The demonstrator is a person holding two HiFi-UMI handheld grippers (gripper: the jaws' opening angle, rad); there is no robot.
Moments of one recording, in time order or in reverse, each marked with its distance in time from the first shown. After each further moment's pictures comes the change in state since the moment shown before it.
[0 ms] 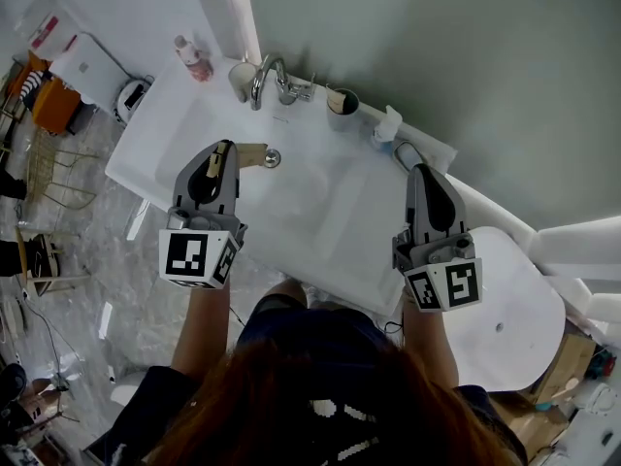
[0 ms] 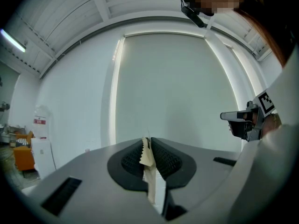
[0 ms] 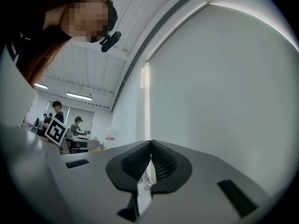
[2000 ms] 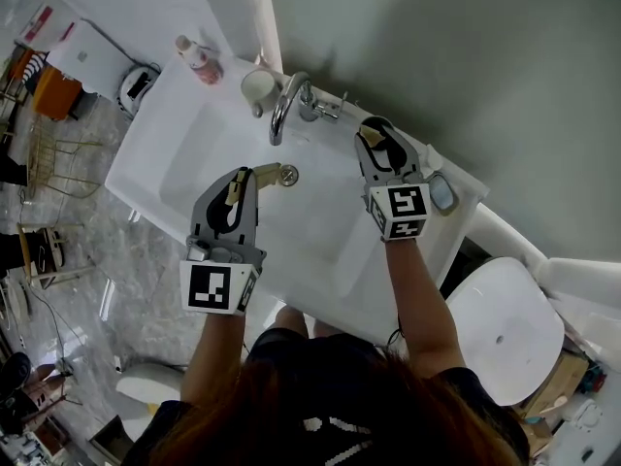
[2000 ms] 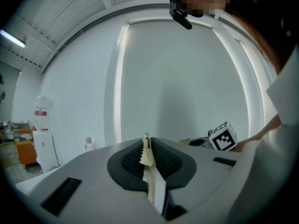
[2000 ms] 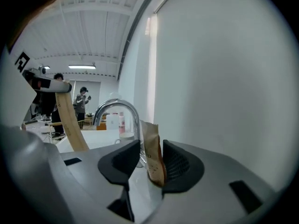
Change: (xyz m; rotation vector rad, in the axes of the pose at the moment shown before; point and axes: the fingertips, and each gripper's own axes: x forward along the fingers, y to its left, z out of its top) left arm 0.073 0.052 -0.067 -0.034 0.100 0.026; right arm 0.222 -0.021 -0.223 -0.107 0.394 0.087
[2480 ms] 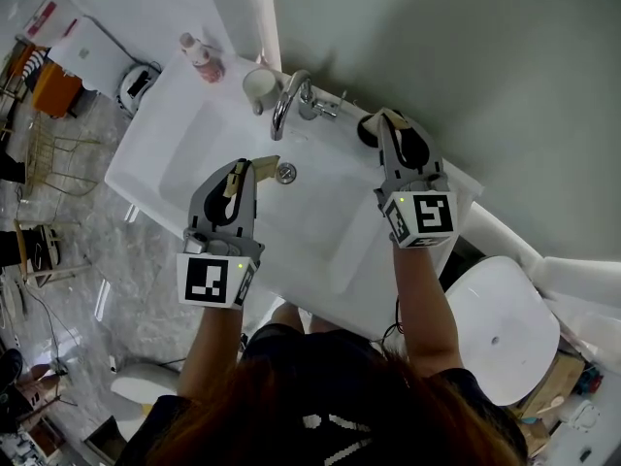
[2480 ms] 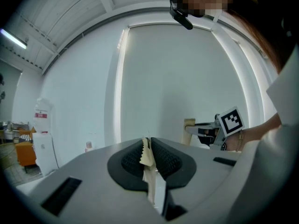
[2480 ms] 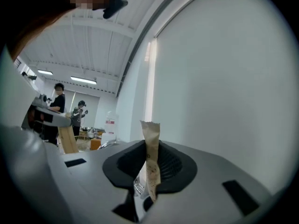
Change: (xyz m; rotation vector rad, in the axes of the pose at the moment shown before) left arm -0.010 0.000 0.016 0.004 -0.043 0.003; right arm -0.048 -0.005 0.096 -0.022 -0.254 -0.028
